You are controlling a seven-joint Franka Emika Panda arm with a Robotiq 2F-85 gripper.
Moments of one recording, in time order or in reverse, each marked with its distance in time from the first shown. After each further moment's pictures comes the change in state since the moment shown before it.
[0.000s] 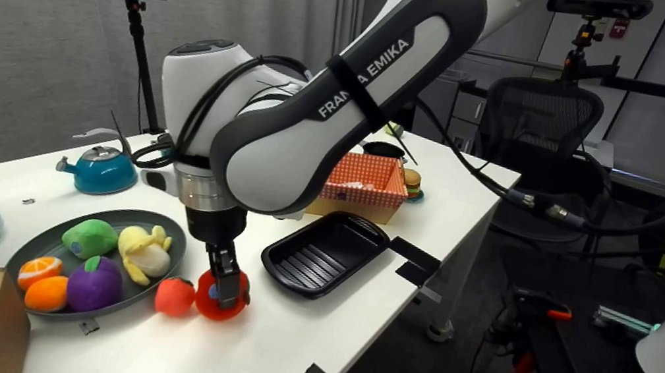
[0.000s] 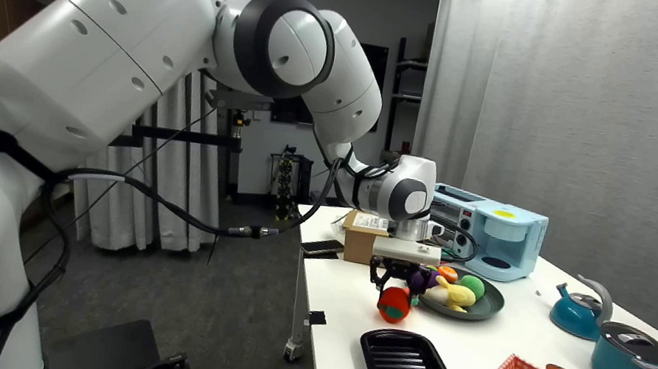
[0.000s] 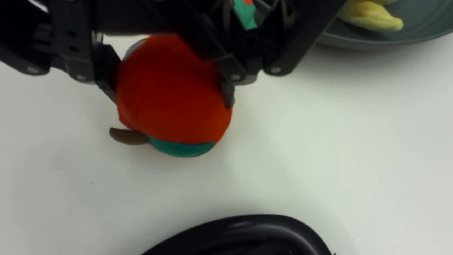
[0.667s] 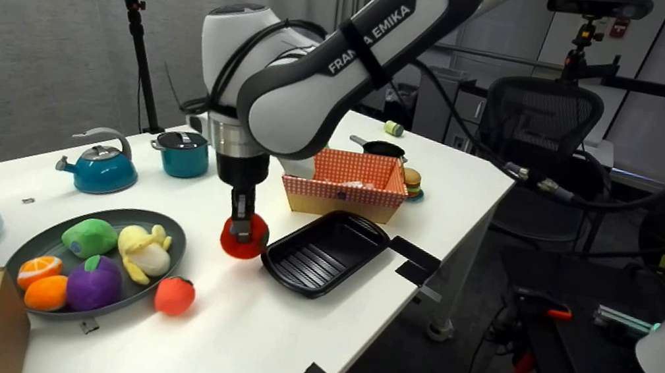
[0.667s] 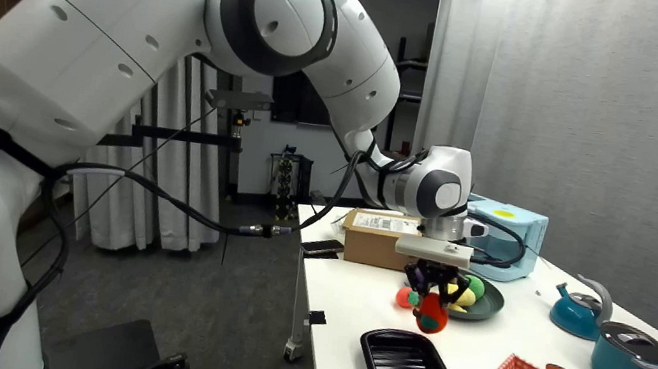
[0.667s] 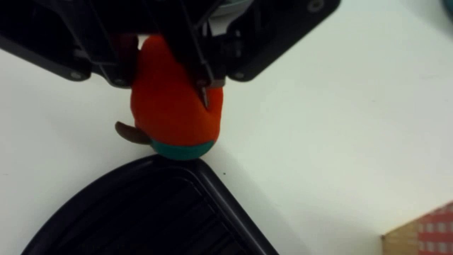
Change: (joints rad) arm -0.047 -0.069 -0.091 -0.028 0.003 0.005 0.175
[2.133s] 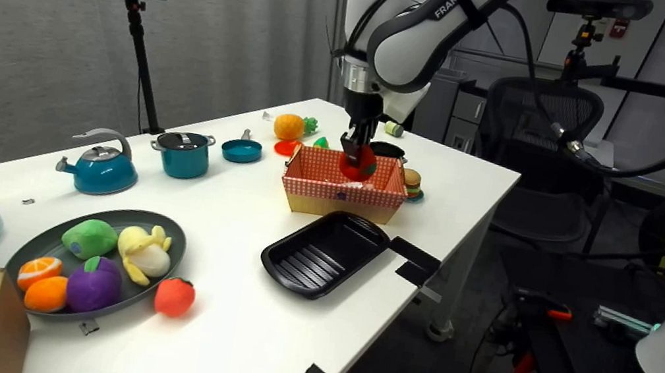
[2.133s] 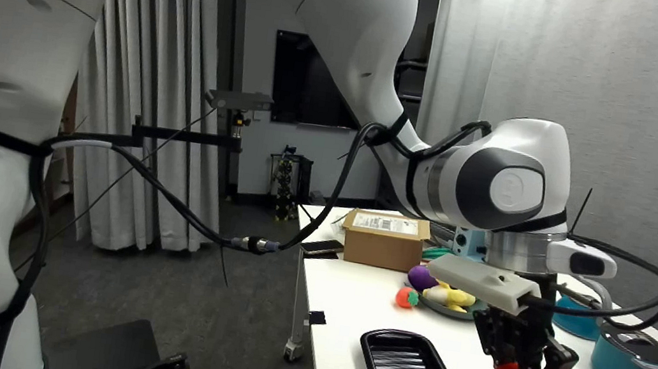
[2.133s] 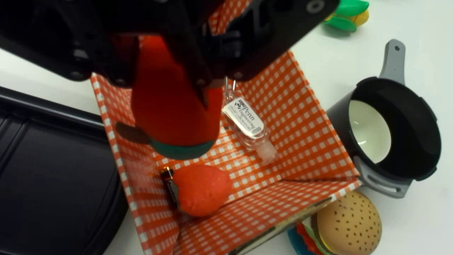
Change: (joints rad) arm -0.102 -0.330 -0.279 -0.401 -0.045 0.077 0.325
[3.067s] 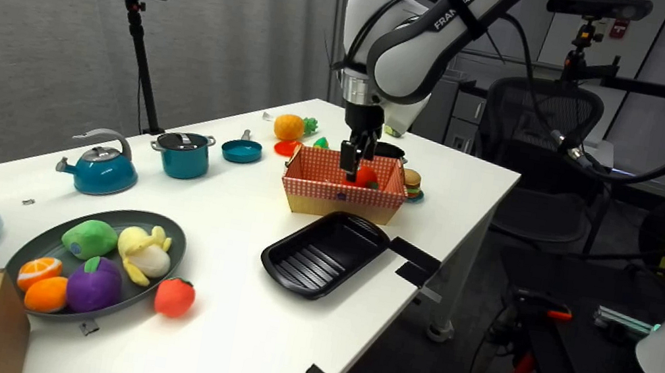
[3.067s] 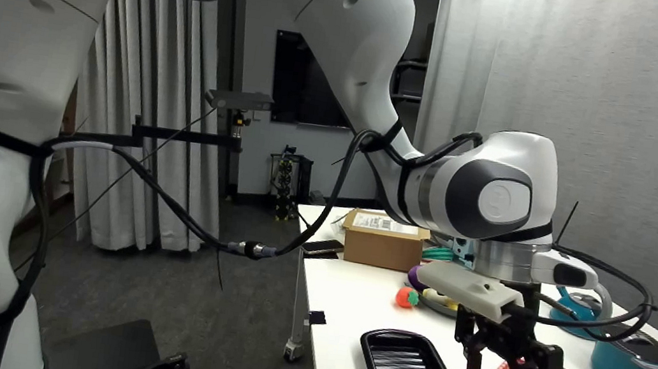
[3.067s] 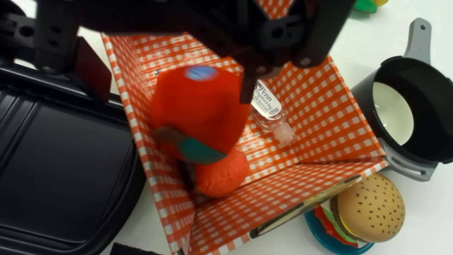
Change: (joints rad) arm -0.001 0.011 0.020 -0.023 0.009 0.000 0.000
